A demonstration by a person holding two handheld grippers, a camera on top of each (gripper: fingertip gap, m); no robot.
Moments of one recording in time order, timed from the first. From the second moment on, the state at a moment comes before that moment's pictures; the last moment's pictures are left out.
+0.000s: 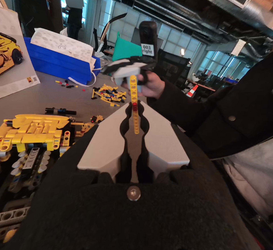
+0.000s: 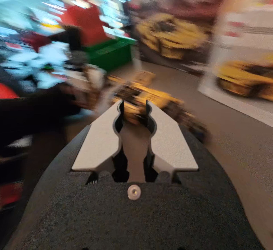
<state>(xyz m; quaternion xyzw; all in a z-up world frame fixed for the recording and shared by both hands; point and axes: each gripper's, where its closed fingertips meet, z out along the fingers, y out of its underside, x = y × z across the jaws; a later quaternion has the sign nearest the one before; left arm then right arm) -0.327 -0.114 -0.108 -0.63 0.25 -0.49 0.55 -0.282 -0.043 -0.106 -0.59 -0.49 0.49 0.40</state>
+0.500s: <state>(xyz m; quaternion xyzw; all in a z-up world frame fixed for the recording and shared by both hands) -0.335 -0.106 -0.102 -0.62 0.20 -0.52 0.56 -0.340 -0.094 -0.134 -0.57 -0.52 0.38 0.51</state>
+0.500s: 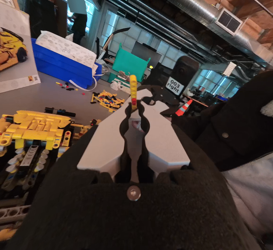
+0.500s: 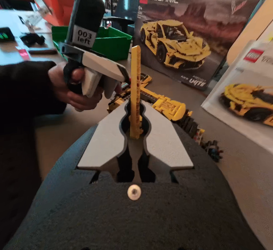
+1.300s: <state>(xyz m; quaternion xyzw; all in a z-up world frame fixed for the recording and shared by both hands) -0.332 -0.103 -0.105 -0.63 0.21 -0.48 0.57 -0.339 -0.097 -0.137 -0.58 -0.50 0.45 0.46</state>
